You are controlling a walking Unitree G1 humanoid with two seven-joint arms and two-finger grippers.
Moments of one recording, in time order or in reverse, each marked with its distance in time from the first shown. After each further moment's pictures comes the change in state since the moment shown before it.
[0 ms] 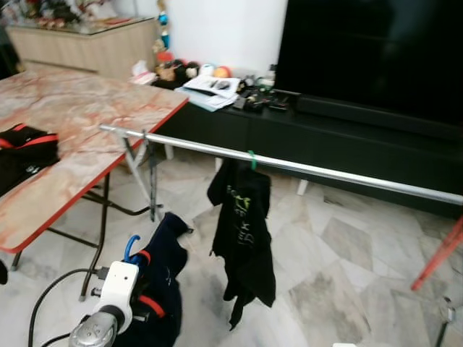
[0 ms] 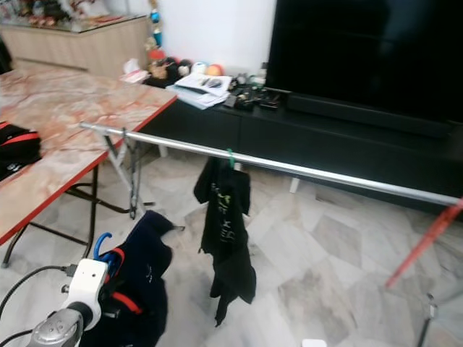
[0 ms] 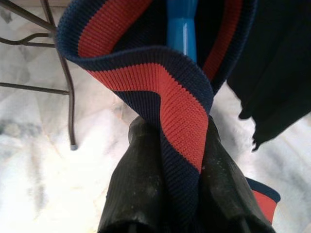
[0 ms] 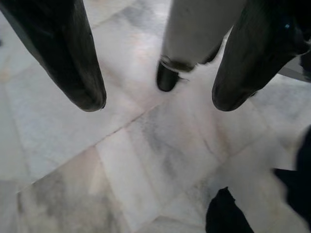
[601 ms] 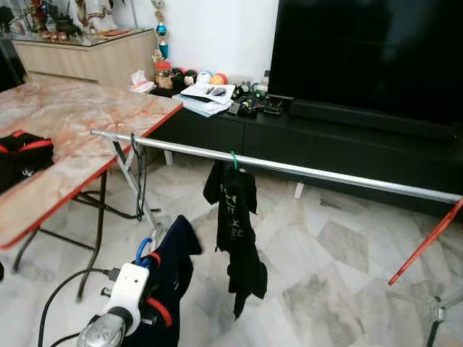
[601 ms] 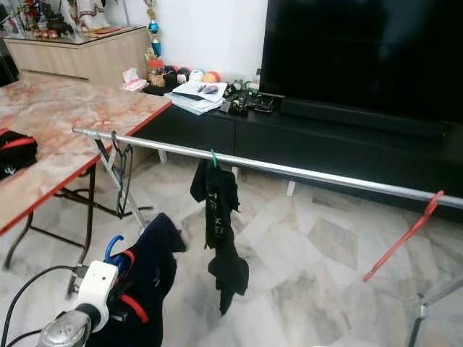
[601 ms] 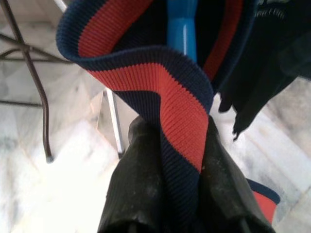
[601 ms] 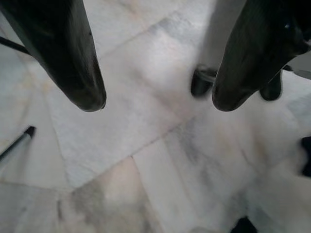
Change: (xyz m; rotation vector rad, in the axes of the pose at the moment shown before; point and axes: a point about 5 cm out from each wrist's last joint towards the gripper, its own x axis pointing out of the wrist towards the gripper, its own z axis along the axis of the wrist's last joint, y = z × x) left arm 0.001 -0.011 0.003 0.042 -0.016 -0.037; right arm -0.002 -0.009 -0.009 -0.015 0.025 -0.018
